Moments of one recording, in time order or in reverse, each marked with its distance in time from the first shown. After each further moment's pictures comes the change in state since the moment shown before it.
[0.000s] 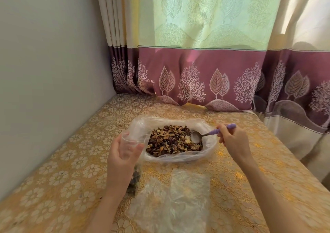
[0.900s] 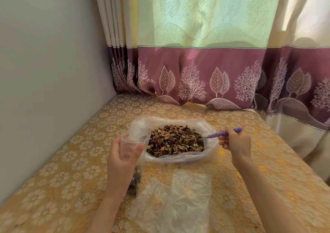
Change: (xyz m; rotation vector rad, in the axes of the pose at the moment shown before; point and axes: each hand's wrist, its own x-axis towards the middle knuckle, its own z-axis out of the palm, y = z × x) left_hand 0.001 -0.001 -0.001 0.018 -0.005 -0.025; right_hand -0.004 0.002 0.005 0.292 0.131 0.269
